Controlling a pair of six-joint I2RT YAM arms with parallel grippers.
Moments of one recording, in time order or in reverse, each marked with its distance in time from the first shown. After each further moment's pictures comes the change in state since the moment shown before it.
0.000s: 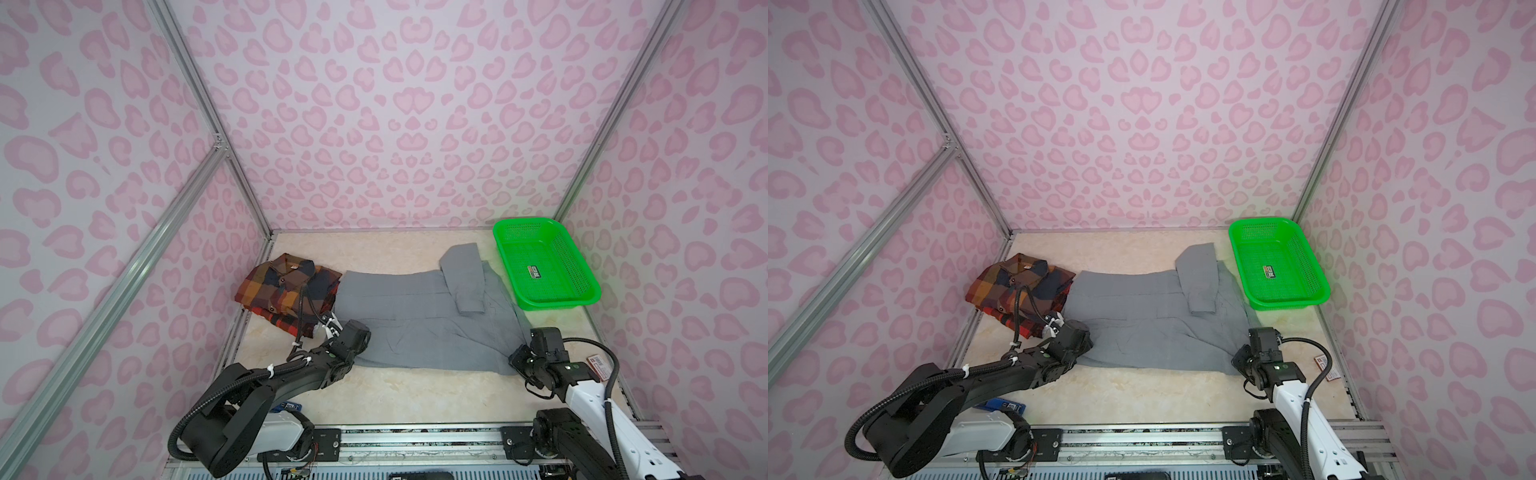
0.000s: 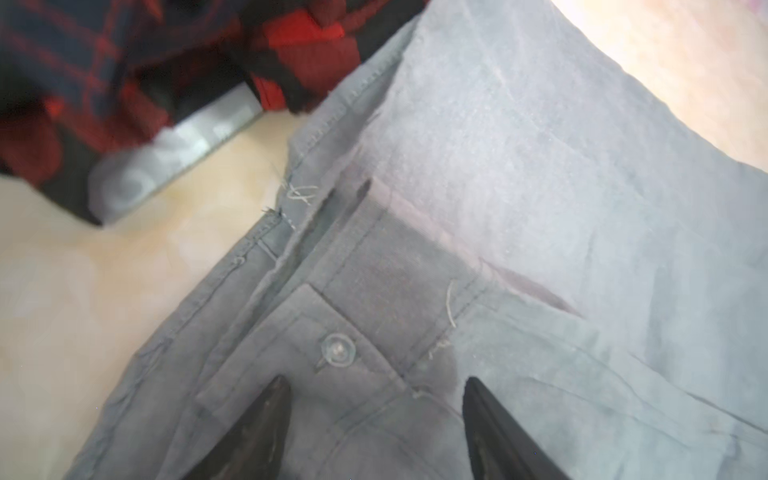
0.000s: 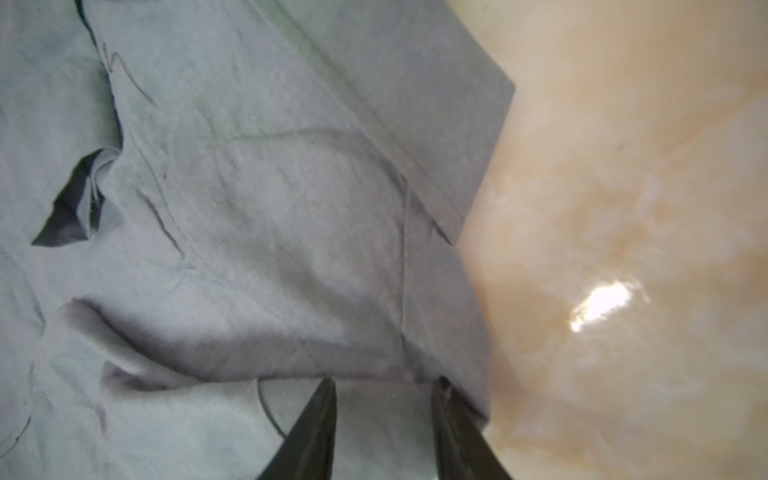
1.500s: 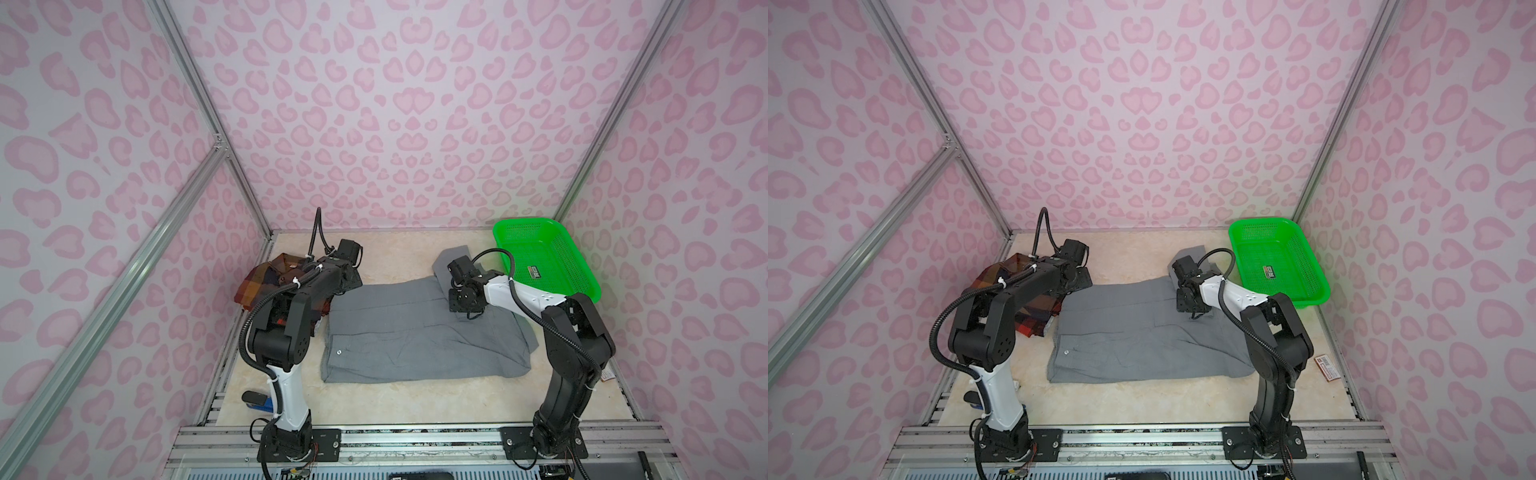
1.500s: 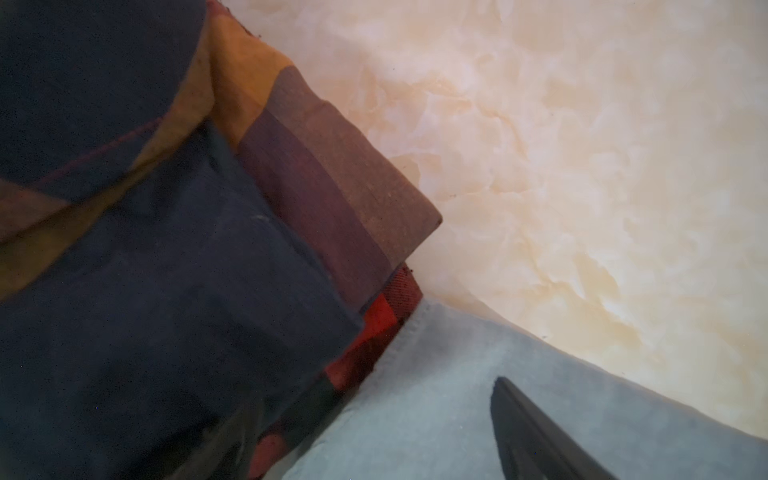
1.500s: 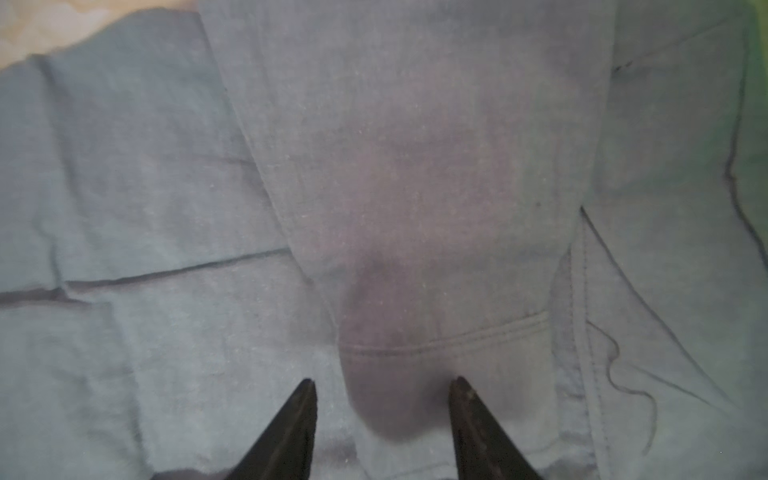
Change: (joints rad) left arm 0.387 0.655 1.002 -0.515 0.095 0.470; right arm 0.376 1.094 0.910 0.019 0.198 -0.368
